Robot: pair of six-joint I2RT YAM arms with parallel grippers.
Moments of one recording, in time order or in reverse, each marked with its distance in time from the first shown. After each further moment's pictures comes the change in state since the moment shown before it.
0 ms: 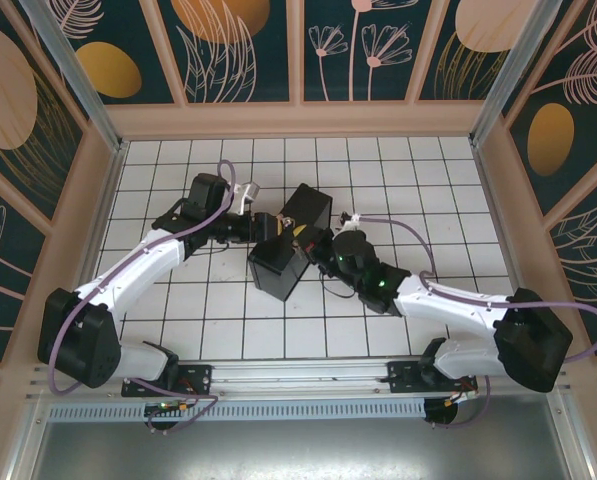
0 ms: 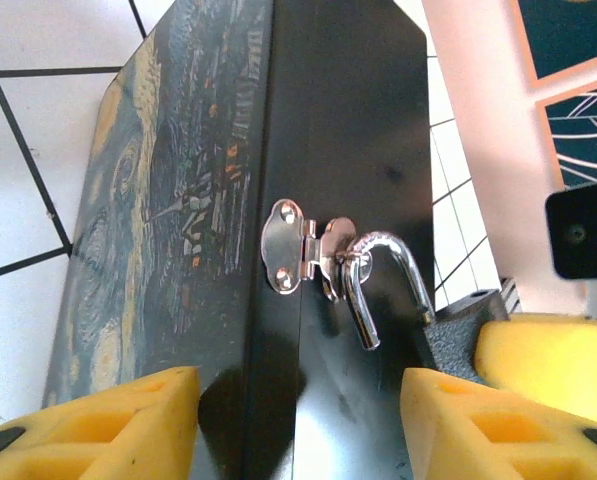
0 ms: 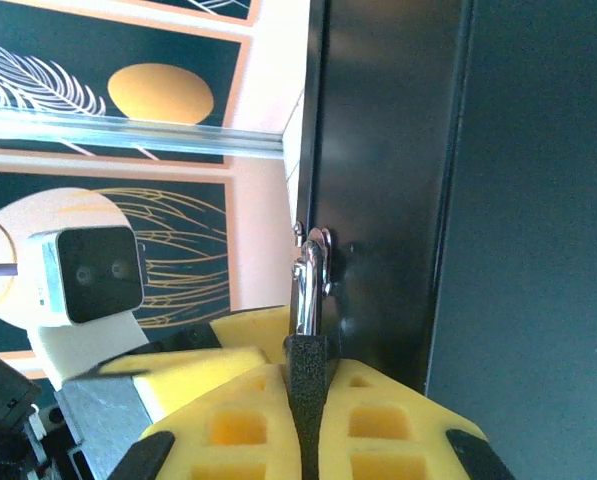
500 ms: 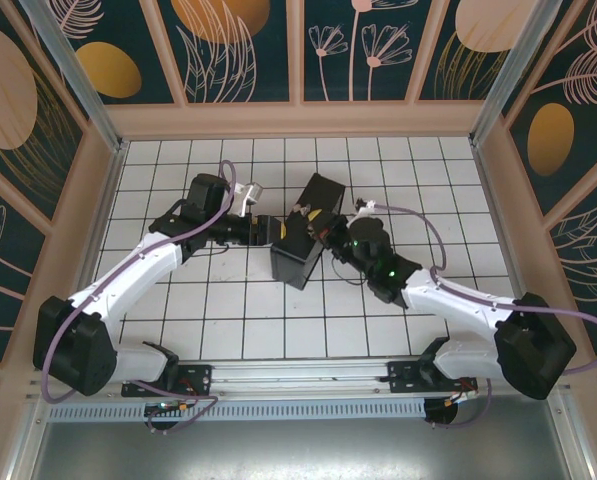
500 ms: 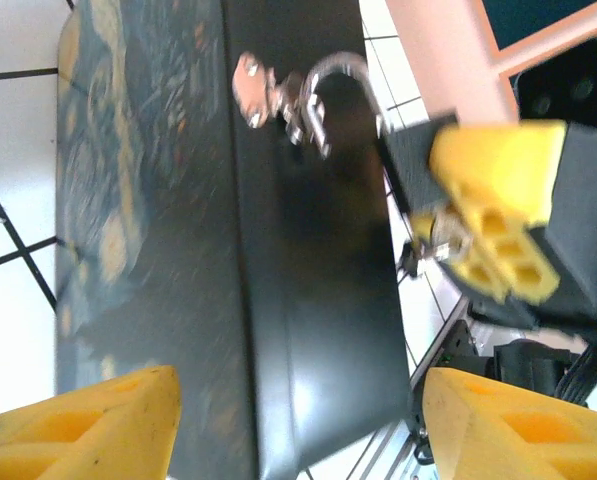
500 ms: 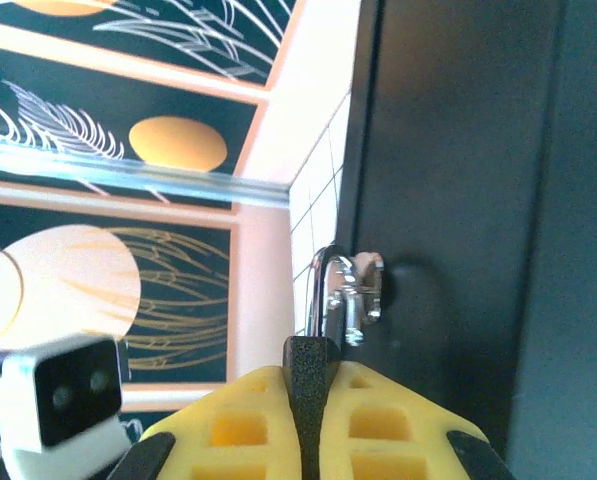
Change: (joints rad) left arm -0.018 -0.040 0.008 -0.035 0.037 0.060; right arm -0.165 -0.017 0.032 -0.026 -0.081 -0.132
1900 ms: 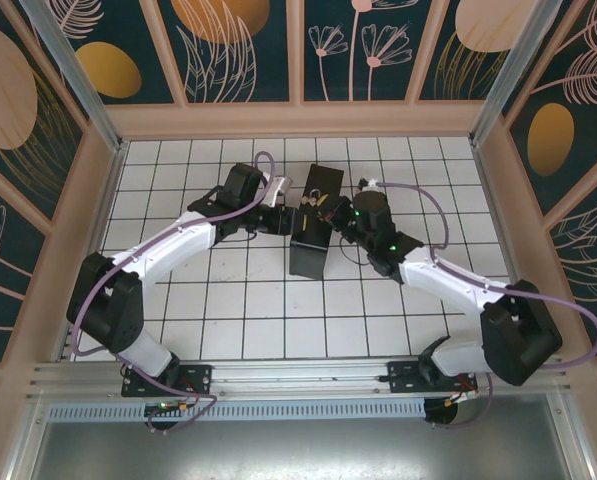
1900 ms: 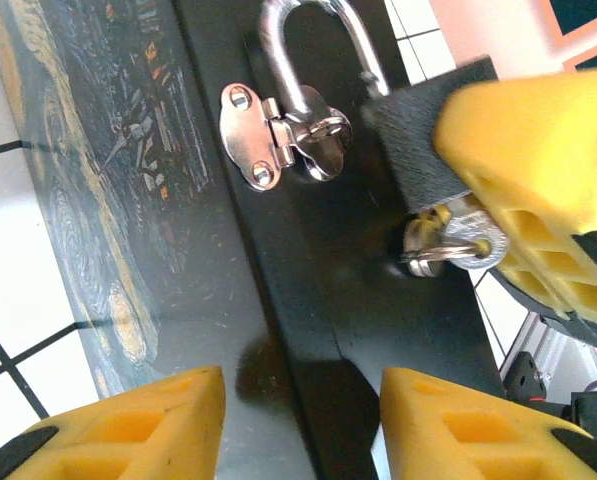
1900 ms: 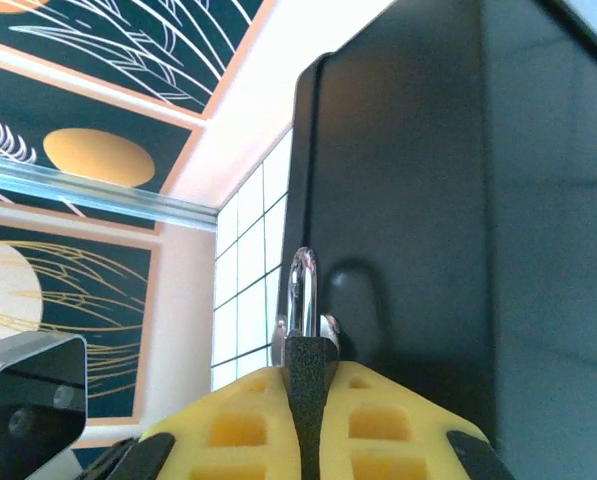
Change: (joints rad) left arm -0.110 0.262 0.166 0.076 -0.130 0.029; right arm -0.128 0.122 0.151 -0.147 -0.079 -0.201
